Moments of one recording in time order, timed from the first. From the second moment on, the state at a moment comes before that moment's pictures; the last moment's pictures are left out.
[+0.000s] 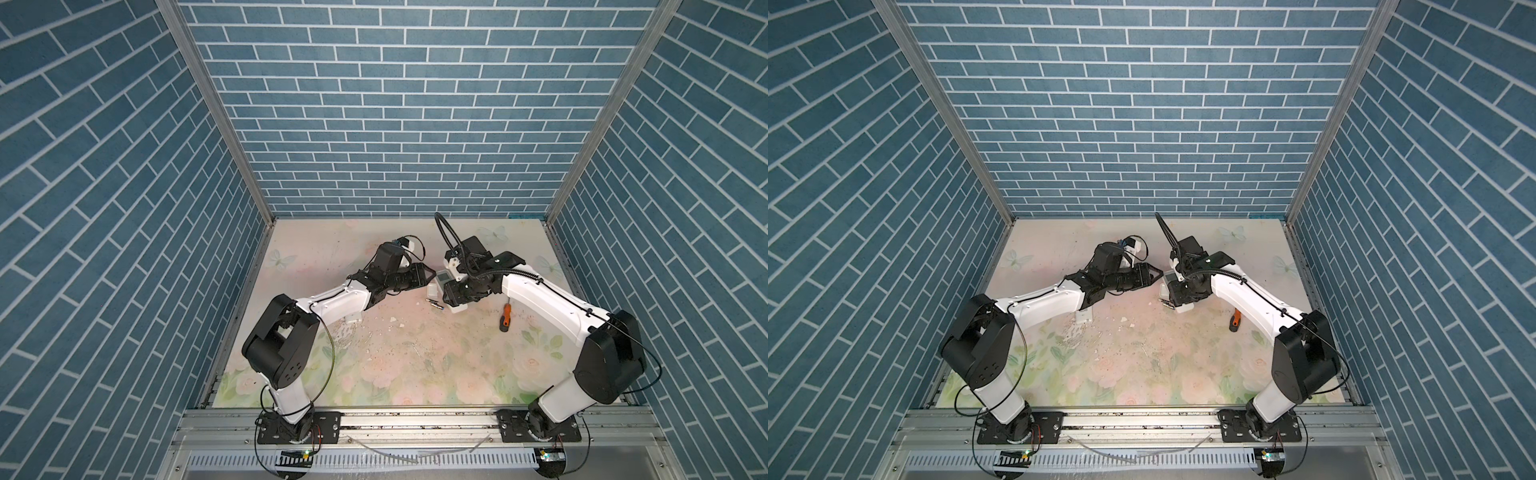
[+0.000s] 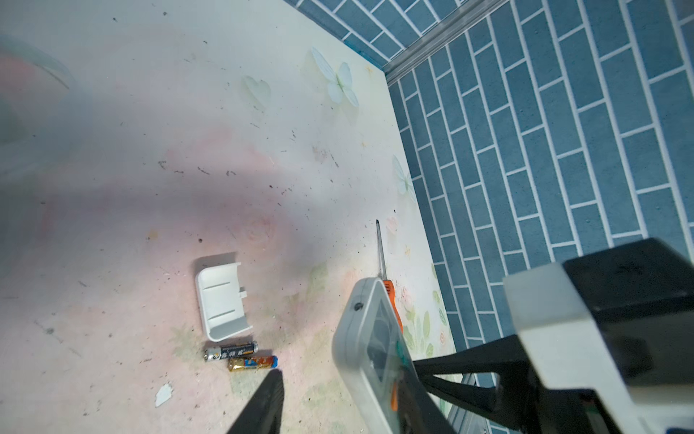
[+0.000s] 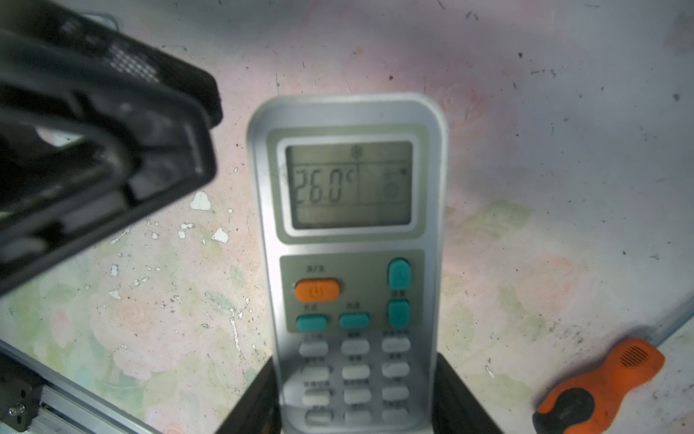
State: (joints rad) left arm -0.63 1.73 1.11 0.10 0.39 -0.80; right arm 0.62 1.58 1.30 -0.91 -0.11 0.18
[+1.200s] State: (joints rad) left arm -0.62 1.83 1.05 0.42 0.45 -1.01; right arm 0.68 1.65 1.37 -0.88 -0.12 0.22
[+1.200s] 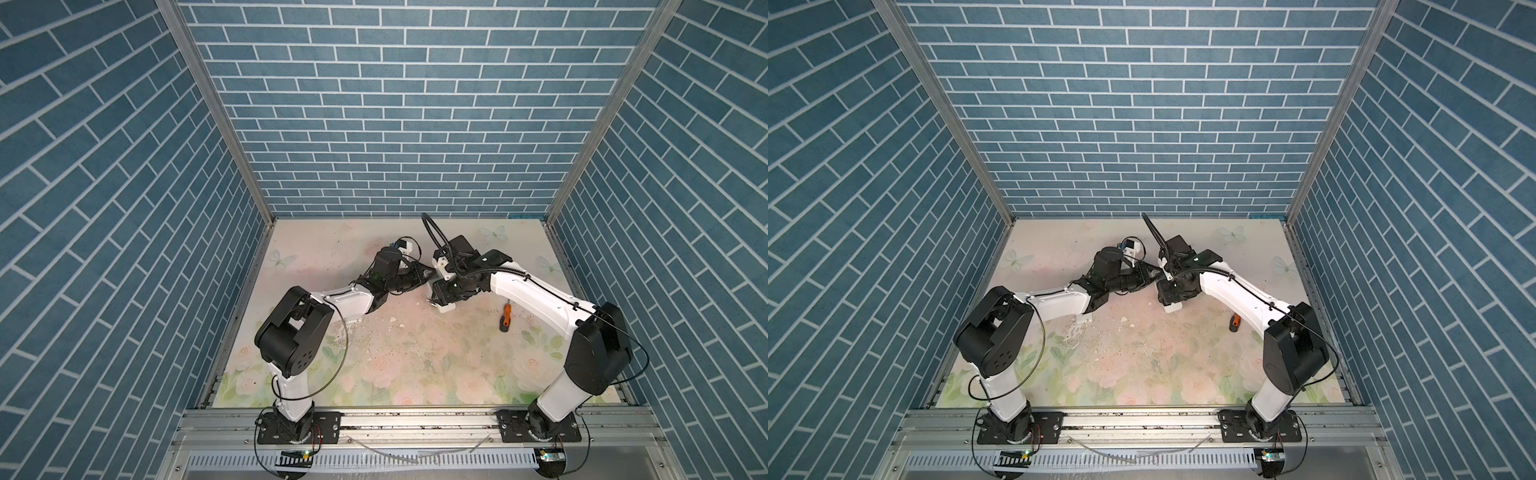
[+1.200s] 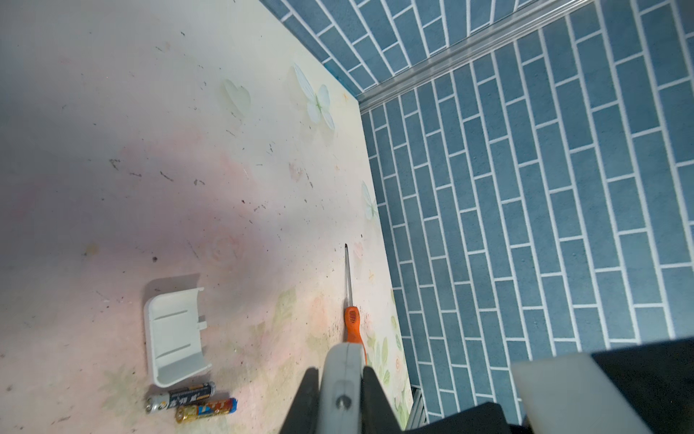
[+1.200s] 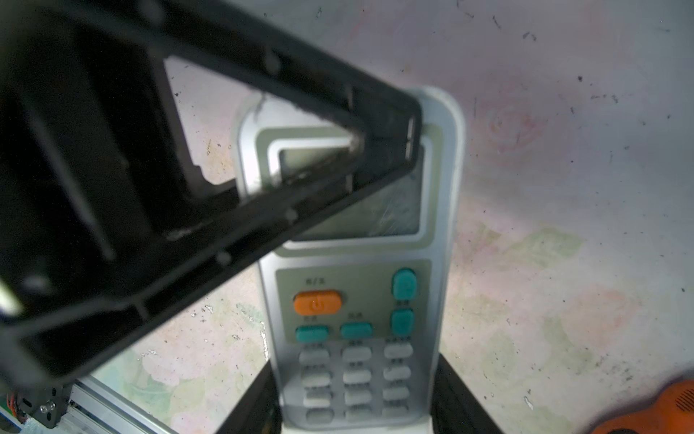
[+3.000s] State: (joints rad) left arm -0.46 1.77 0.89 1.04 0.36 -1.31; right arm 0.56 1.61 0.91 0.58 -0.53 1.03
